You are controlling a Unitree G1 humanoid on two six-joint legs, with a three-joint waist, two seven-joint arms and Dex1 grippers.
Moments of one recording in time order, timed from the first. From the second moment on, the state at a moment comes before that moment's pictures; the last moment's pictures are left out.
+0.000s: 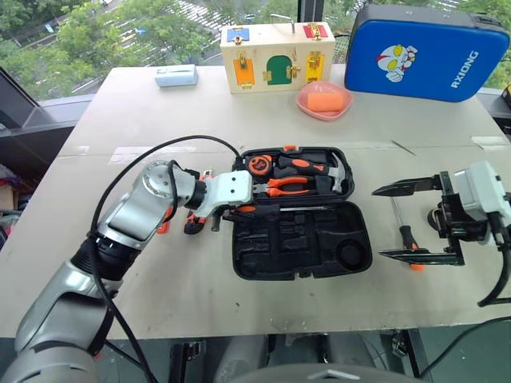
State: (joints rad) left arm -0.64 0.82 -0.37 -0.01 -0.11 0.28 -1.25; right arm -0.19 -1.03 -0.26 -0.53 0.72 0.49 1.27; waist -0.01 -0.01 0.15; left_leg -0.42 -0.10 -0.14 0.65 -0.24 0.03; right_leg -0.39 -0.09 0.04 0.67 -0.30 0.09
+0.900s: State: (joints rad) left arm -0.71 0.74 -0.32 -0.11 -0.16 0.52 -1.28; right arm -0.12 -1.02 -0.29 -0.52 0.73 0.47 1.24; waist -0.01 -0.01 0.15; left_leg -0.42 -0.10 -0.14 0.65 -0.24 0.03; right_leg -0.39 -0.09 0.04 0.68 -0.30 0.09
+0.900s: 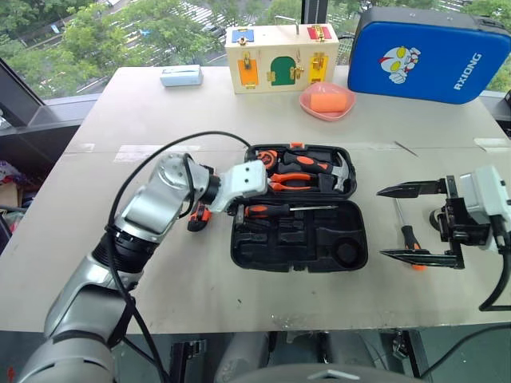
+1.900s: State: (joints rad) left arm -0.73 0.62 -0.43 0.06 0.01 0.35 -1.23; right arm -0.08 -1.01 -0.31 -0.52 0.73 0.45 1.20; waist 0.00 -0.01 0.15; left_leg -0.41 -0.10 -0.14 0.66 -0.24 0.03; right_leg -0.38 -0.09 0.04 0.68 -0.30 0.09
